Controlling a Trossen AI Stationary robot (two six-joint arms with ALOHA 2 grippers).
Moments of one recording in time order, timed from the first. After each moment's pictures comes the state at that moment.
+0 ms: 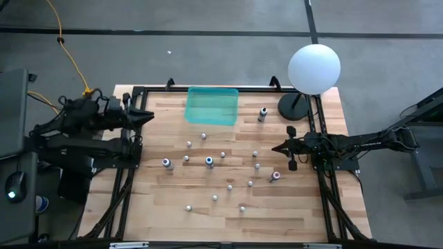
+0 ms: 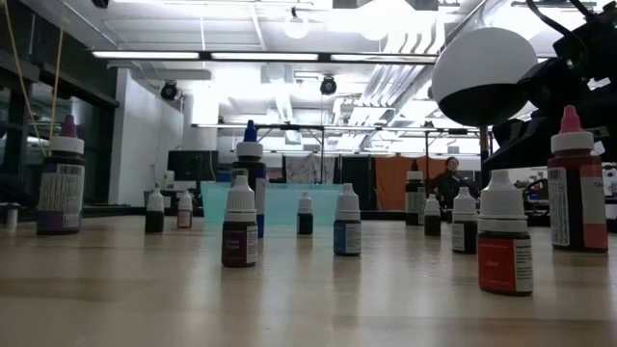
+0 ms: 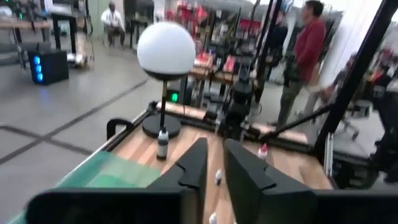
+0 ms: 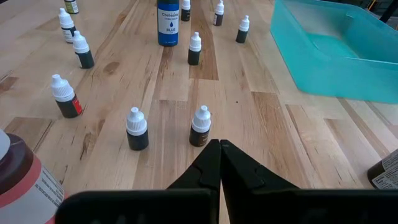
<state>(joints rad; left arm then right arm) 0.03 0.37 0.88 -0.55 -0.17 -0.16 -0.01 0.46 0.01 0.05 0.06 -0.09</state>
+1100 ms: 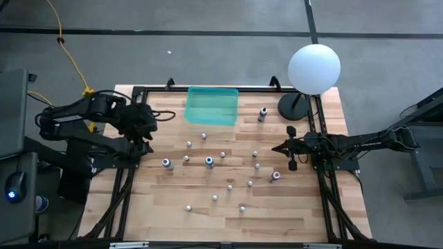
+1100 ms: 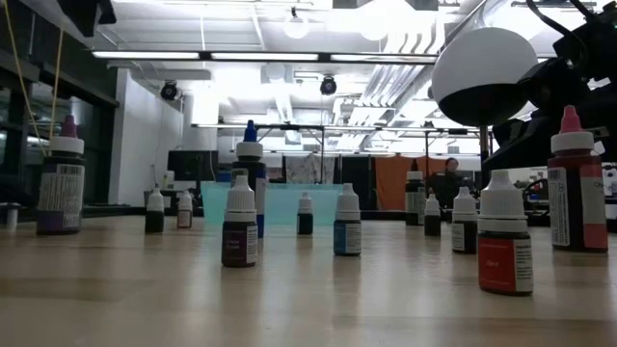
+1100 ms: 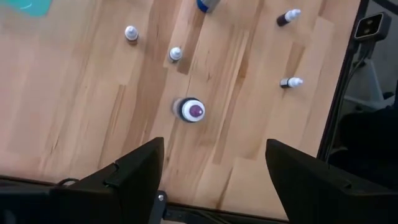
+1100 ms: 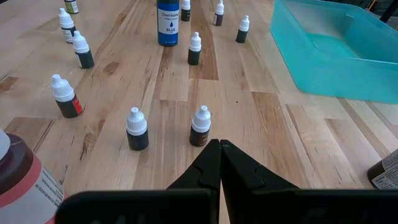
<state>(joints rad) 0.03 0.96 1.30 -1.49 0.17 -0.32 -0.01 0.46 0.01 0.05 0.06 -0.09</state>
